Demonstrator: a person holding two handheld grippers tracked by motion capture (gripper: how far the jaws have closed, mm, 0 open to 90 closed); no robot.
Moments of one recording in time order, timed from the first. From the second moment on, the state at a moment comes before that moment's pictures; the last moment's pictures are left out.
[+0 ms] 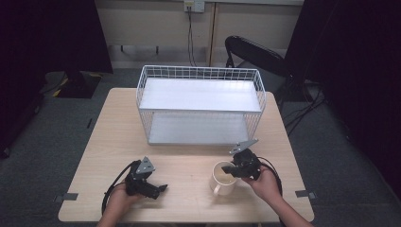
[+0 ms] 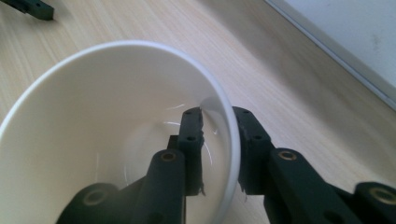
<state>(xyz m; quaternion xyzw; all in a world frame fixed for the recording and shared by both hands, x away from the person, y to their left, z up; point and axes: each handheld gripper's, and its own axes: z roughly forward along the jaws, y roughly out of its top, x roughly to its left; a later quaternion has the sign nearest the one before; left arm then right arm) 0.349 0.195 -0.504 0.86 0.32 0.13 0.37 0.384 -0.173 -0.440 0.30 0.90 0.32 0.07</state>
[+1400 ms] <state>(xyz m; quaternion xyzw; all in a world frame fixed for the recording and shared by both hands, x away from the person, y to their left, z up) 0.349 0.195 -0.504 0.86 0.32 0.13 0.37 0.393 -0.180 -0.425 0.35 0.85 0.38 0.12</state>
